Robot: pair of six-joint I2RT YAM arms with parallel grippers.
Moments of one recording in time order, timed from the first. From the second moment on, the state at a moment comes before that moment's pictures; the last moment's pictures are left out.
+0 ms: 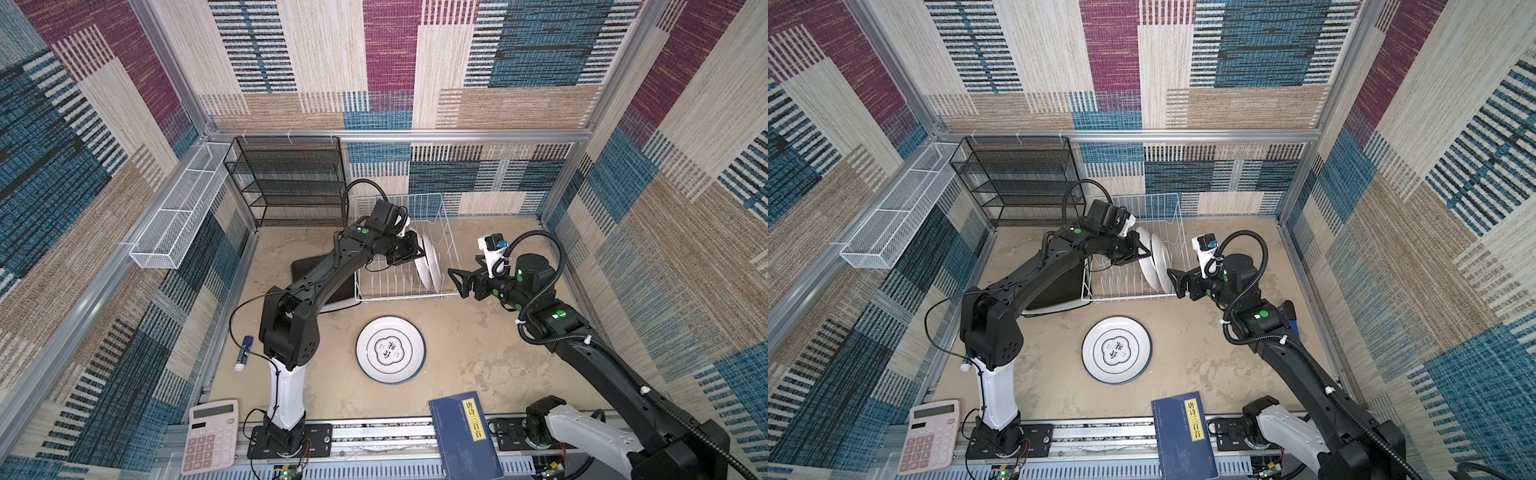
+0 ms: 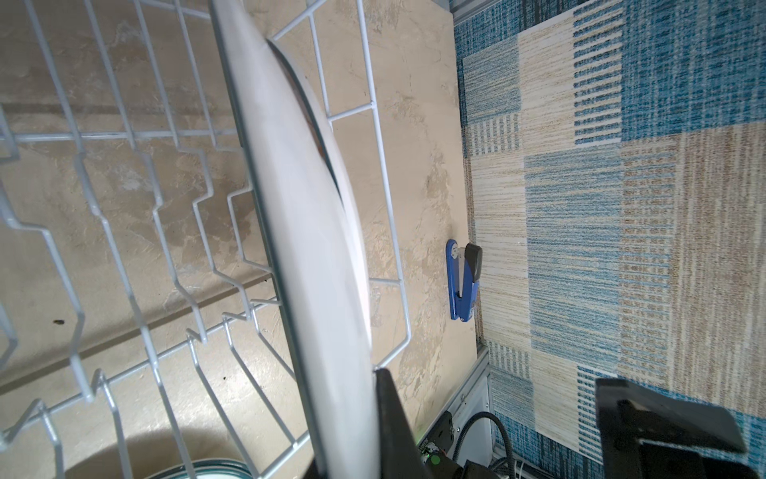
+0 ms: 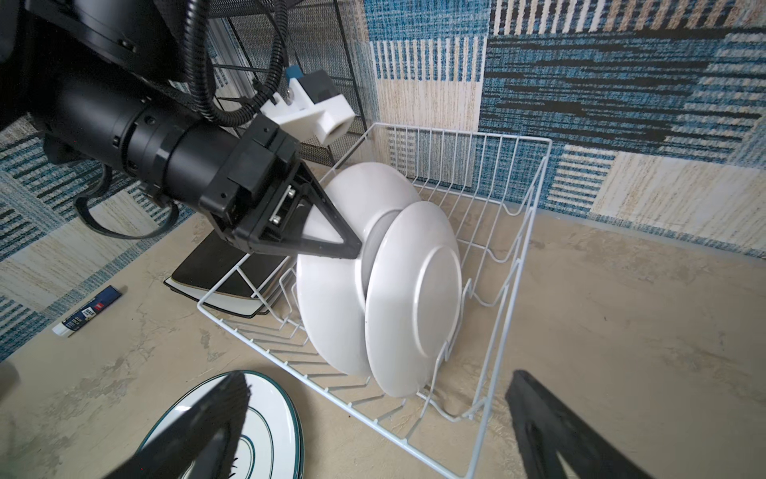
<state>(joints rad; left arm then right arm) -0.54 1.98 1.86 -0.67 0.48 -0.70 0.37 1.01 0.84 -0.14 -0.24 0.09</state>
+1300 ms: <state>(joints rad) -0.53 1.80 1.90 -0.82 0.35 -0.64 0.37 1.06 0.90 -0.16 -0.23 0.17</state>
